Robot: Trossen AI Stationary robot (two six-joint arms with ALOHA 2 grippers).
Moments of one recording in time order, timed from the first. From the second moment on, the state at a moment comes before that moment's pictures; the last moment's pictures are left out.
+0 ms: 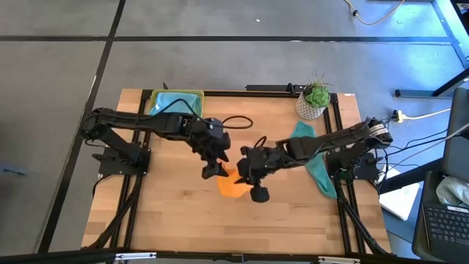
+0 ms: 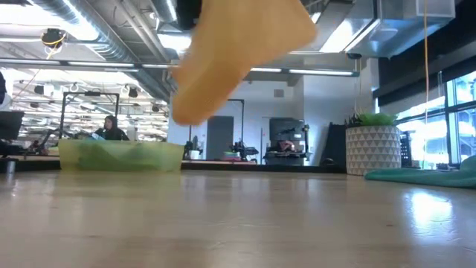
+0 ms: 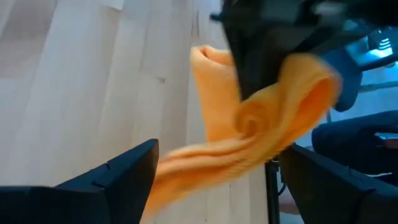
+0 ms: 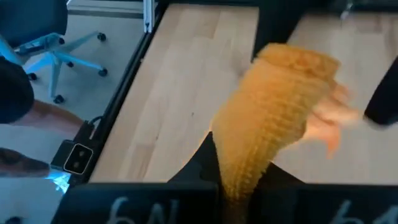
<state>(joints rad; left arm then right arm) -0.03 1.50 1.42 -0.72 0.32 -0.37 0.24 1.67 1.45 -0.47 -0.08 0.10</state>
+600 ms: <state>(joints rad) 0.03 1.59 1.42 -0.57 0.59 -0.31 0.12 1.67 1.60 -0.60 -0.08 -0.07</state>
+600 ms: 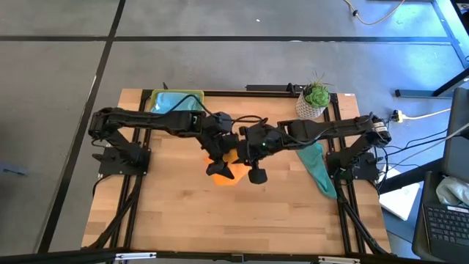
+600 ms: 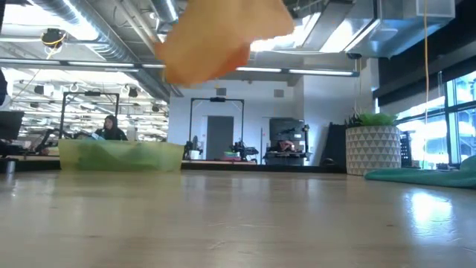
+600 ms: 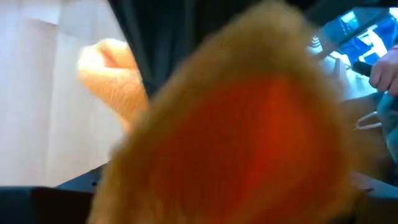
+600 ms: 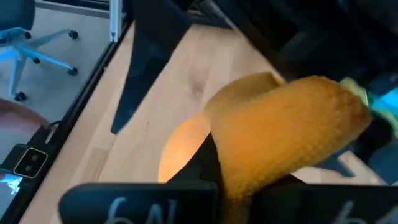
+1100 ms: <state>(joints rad) 0.12 1.59 1.42 -0.64 0.57 -0.19 0.07 1.67 1.60 -0.68 -0.10 -0.09</state>
